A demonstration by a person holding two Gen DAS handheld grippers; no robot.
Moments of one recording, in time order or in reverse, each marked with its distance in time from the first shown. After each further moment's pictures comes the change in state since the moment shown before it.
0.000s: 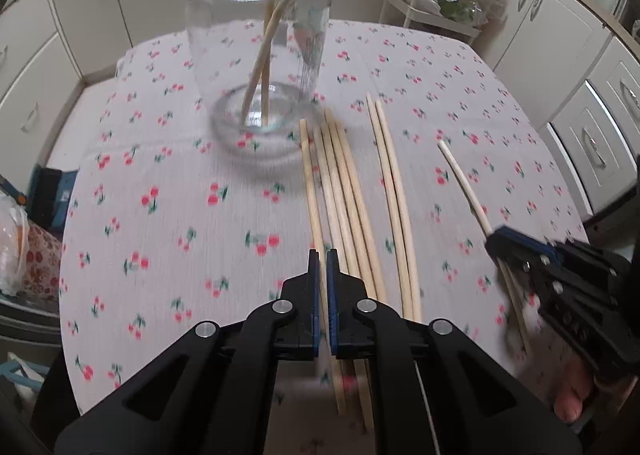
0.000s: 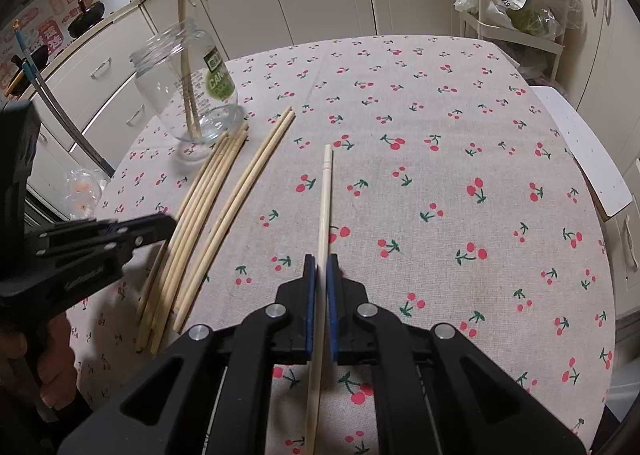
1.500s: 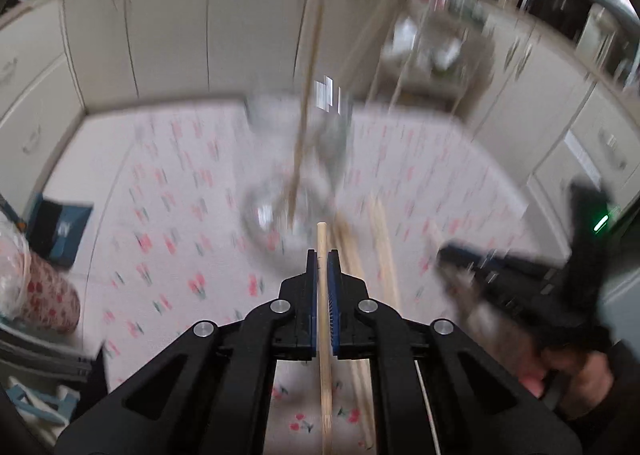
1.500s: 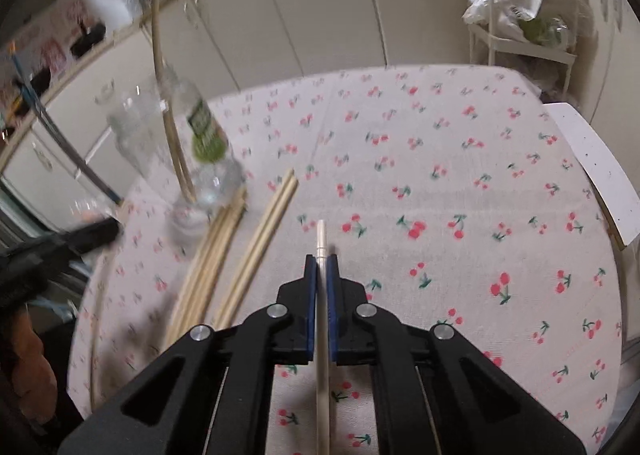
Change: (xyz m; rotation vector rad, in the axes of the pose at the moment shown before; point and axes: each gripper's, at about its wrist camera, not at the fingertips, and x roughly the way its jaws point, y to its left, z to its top) left arm -0.069 0.023 0.047 -0.035 -0.276 -0.067; right arm 0.009 -0.006 0.055 0.047 -0.111 0.066
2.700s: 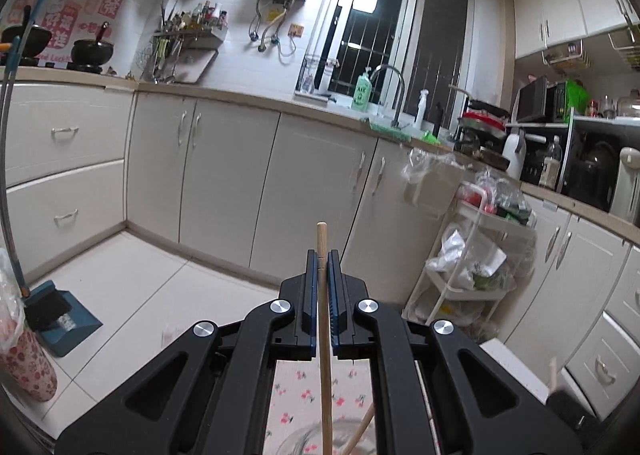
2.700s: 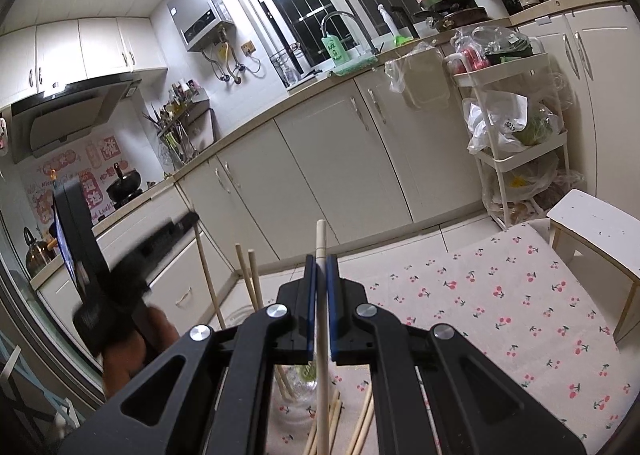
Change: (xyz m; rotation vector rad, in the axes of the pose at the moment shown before) left arm 0.015 0.023 0.113 -0.146 -0.618 0.157; right arm -0.065 0.037 0.064 0.115 -0.533 0.115
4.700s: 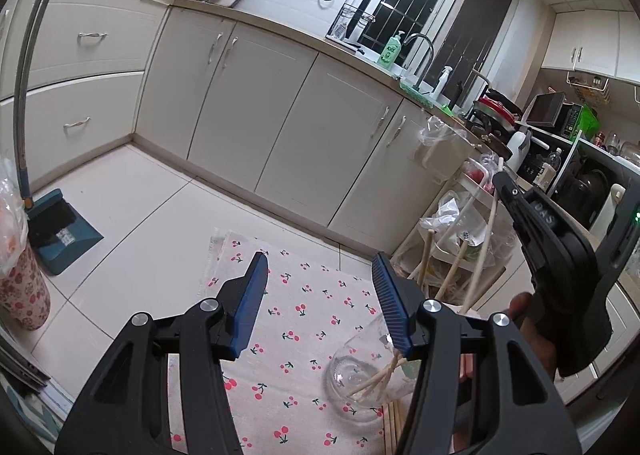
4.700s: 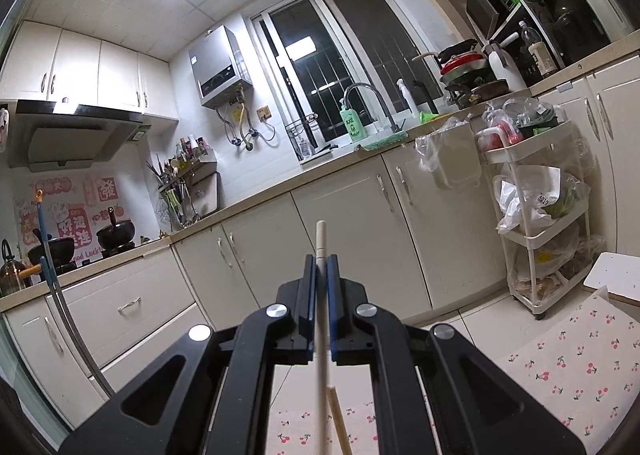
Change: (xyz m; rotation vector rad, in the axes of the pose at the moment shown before) left arm -0.053 0.120 -0.036 -0.200 0.212 -0.065; right arm 0.091 0.094 0.019 -0.069 -0.317 -0.028
